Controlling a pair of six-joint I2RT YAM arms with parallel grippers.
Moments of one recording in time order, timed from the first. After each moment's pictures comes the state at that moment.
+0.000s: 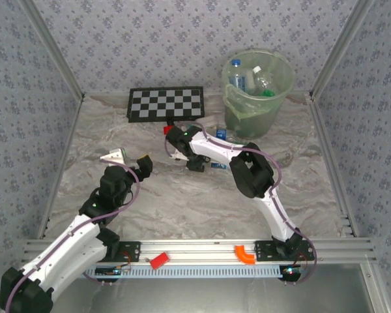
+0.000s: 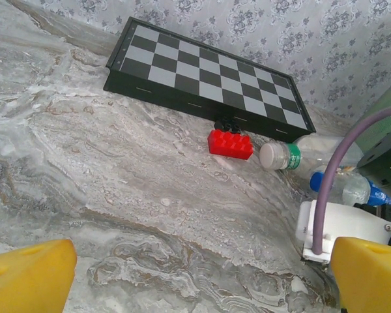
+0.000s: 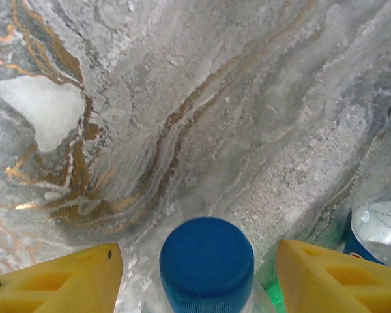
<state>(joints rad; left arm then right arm) -0.52 0.66 0.38 -0.06 -0.36 -0.55 0.82 2.29 1.89 -1.09 0.41 -0.55</state>
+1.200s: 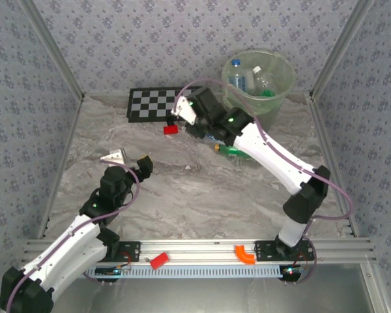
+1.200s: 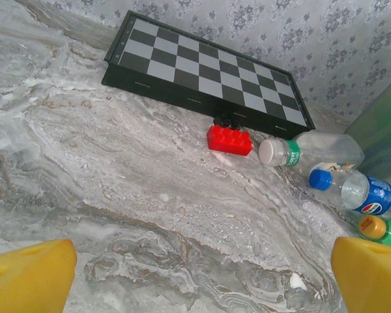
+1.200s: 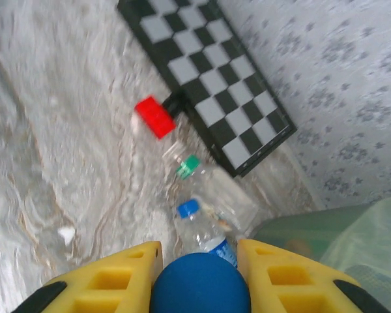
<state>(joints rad) -0.52 0.66 0.36 -0.05 -0.34 -0.56 0.78 1.71 1.85 -0.81 0.23 -0.43</state>
